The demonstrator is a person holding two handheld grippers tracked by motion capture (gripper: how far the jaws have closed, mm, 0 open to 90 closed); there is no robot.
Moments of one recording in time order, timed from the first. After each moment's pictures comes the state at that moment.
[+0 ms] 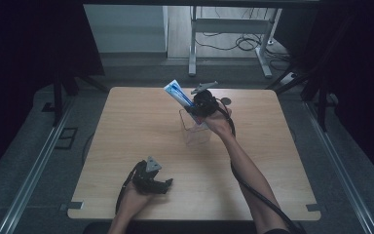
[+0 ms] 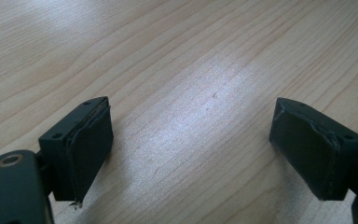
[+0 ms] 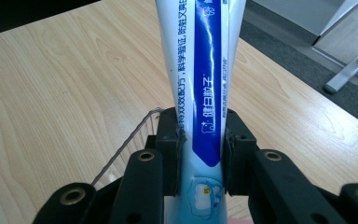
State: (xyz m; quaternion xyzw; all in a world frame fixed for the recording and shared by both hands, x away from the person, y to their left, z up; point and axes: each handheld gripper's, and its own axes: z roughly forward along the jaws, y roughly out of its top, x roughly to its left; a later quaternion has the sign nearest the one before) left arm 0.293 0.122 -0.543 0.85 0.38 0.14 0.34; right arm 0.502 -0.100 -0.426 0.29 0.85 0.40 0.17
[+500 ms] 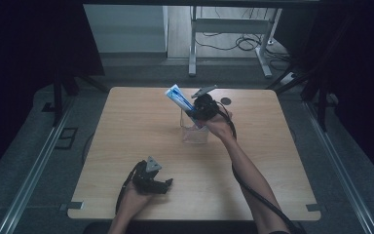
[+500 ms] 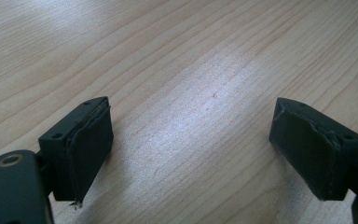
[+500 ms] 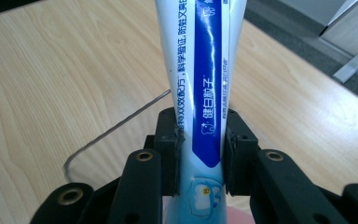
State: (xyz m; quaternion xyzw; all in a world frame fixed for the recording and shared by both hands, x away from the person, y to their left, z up) left arm 0.293 0.122 -0.543 0.85 0.38 0.14 0.34; right arm 0.499 -0.103 -0.440 0.29 0.86 0.38 0.16
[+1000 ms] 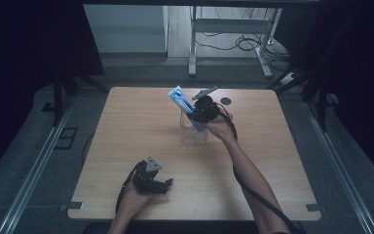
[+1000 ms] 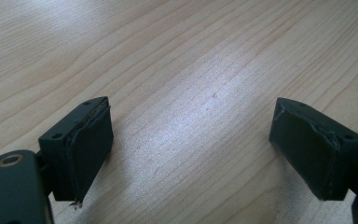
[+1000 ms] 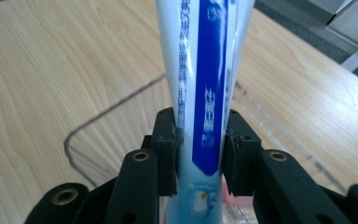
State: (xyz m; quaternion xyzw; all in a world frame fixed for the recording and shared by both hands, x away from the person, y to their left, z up) left arm 0.293 0.122 -0.543 0.85 0.38 0.14 0.34; right arm 0.498 -0.106 -0.446 0.30 0.87 0.37 0.15
